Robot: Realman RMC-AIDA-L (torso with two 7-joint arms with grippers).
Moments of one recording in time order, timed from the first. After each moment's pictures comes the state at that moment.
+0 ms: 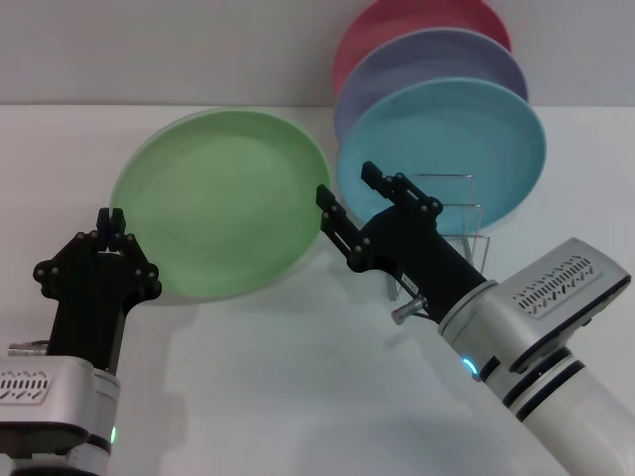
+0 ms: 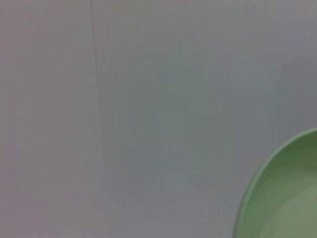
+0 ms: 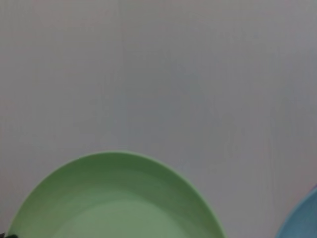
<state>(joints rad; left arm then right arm) -0.15 -2.08 2.77 0.87 -1.43 1.28 0.69 0.56 2.07 0.08 0.63 -1.73 -1.14 -0.16</state>
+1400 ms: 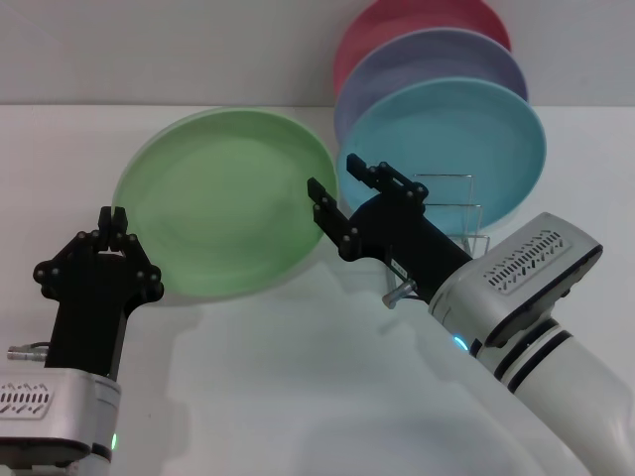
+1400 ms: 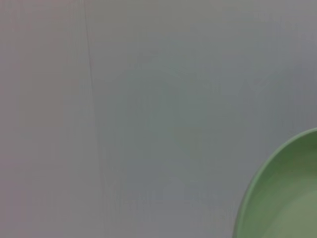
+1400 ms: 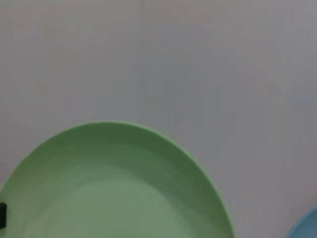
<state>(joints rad) -0.14 -2.08 2.79 0.87 -1.41 1.31 0.69 0.58 2.08 0.23 0.57 -1.89 -1.03 -0.16</state>
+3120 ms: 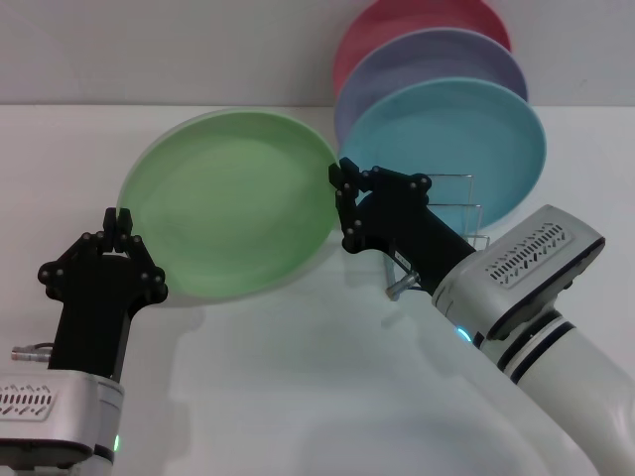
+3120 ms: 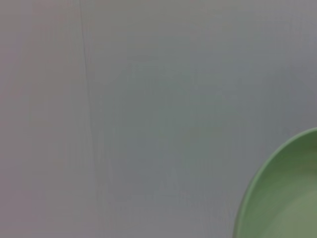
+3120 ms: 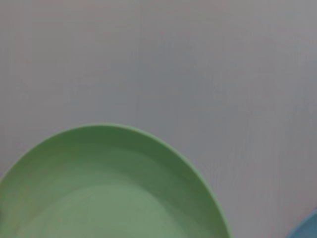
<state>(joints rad) -0.15 -2.08 2.80 0.86 -1.42 1.31 0.68 0.59 2.08 0.24 0.54 -1.91 -1.04 -0.15</state>
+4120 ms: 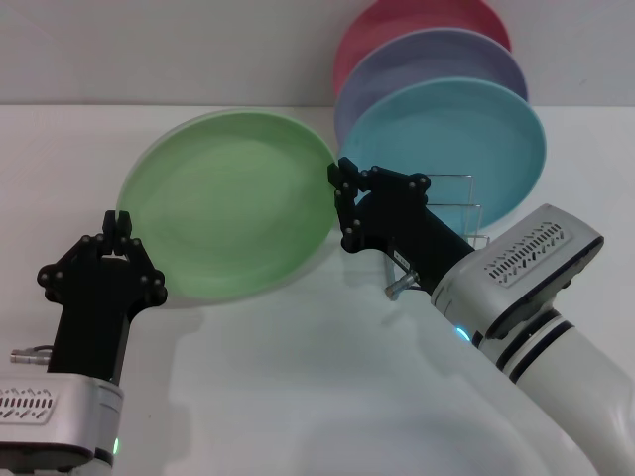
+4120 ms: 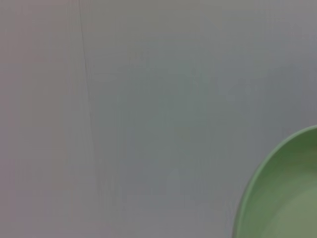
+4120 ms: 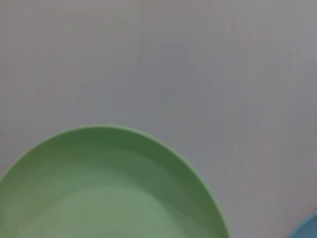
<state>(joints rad) -0.14 -2.08 2.80 0.86 -1.41 1.31 0.69 0.60 2.08 0.24 0.54 -1.91 -1.04 -0.15</state>
